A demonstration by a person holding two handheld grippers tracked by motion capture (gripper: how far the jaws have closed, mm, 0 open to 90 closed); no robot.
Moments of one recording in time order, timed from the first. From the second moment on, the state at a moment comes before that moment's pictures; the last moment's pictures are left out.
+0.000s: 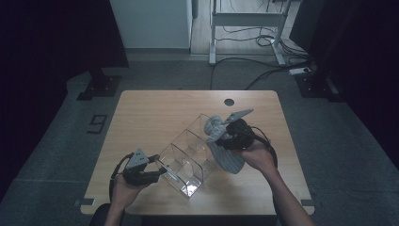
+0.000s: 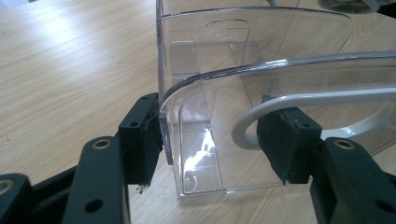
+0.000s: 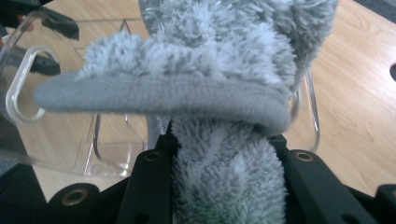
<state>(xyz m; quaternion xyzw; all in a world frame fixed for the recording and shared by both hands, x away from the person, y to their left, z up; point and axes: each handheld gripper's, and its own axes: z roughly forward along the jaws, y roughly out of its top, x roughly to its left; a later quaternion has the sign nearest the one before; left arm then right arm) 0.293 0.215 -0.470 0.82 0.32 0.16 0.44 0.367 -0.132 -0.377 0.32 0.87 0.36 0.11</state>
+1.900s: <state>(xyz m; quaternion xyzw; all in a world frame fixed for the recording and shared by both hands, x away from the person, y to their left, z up) 0.293 0.214 -0.470 0.82 0.33 0.16 0.44 0.417 -0.047 -0.410 0.29 0.91 0.28 0.11</state>
